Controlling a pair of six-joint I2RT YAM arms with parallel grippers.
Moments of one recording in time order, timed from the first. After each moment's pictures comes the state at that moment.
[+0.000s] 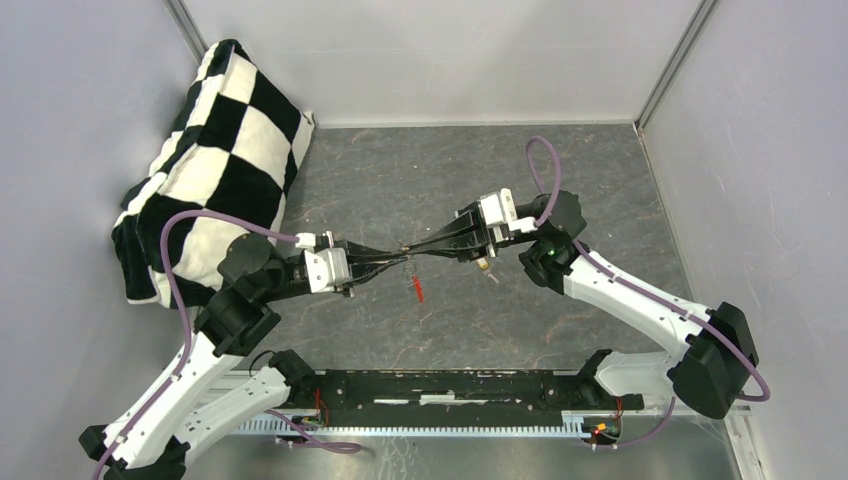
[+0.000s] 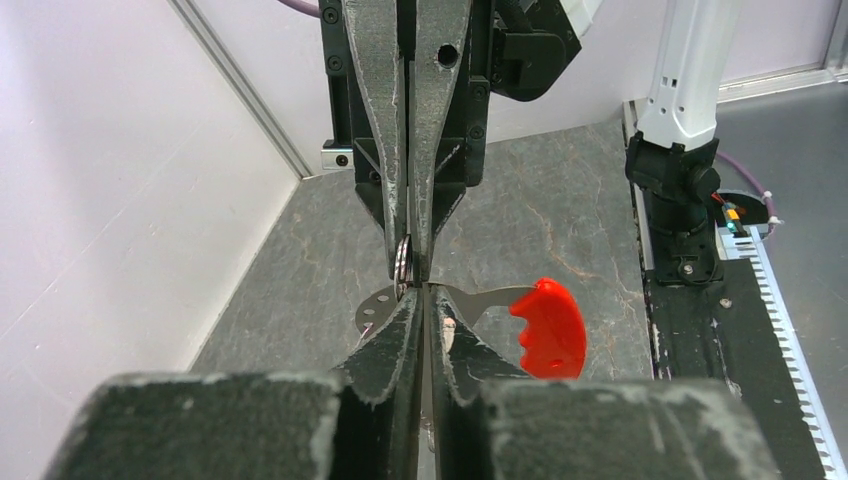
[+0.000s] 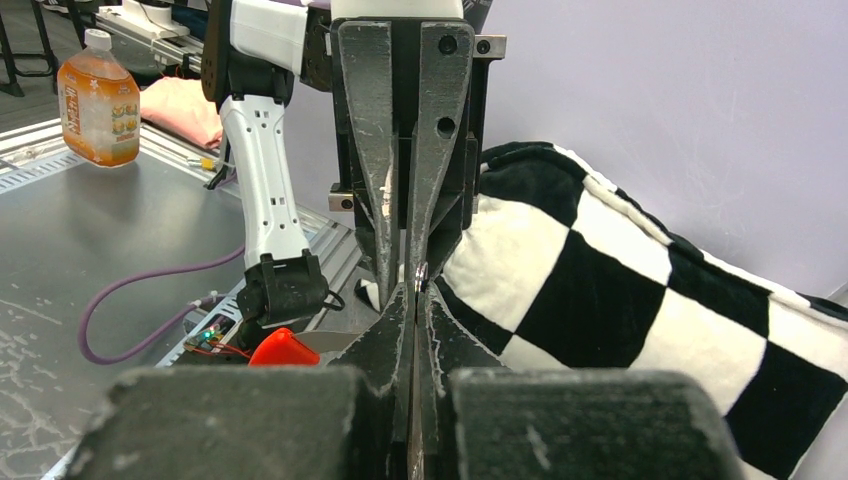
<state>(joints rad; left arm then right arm) -0.70 0.66 0.91 -0.14 0.65 0.32 0.79 1.26 0.96 0.83 -1.06 0.06</state>
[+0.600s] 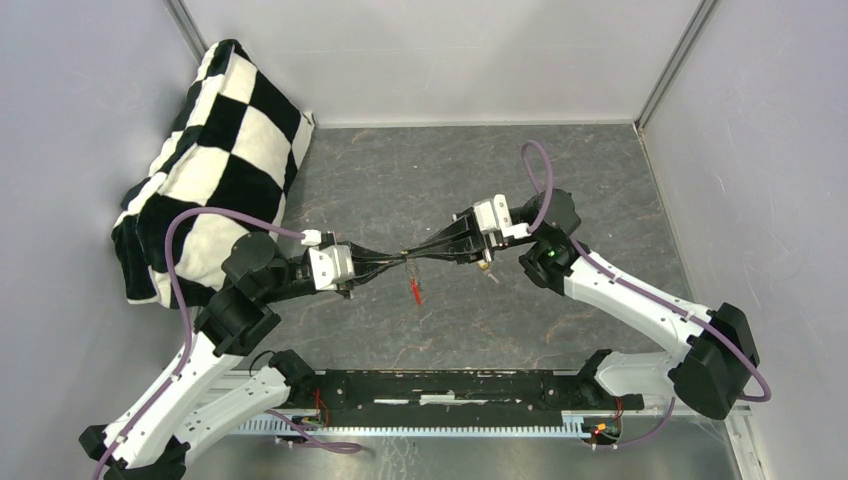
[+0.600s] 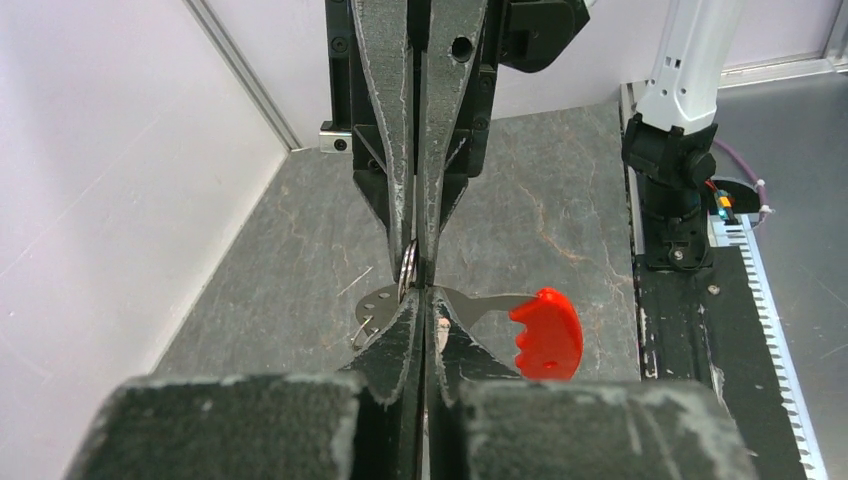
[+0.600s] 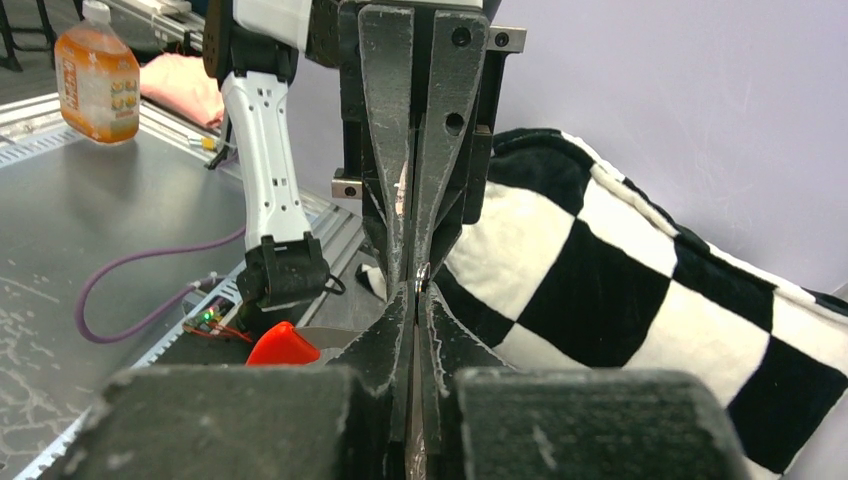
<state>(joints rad) -0.70 0.66 0.91 -0.18 0.64 0.31 0.80 1.26 0.96 0.76 -1.08 -0.02</state>
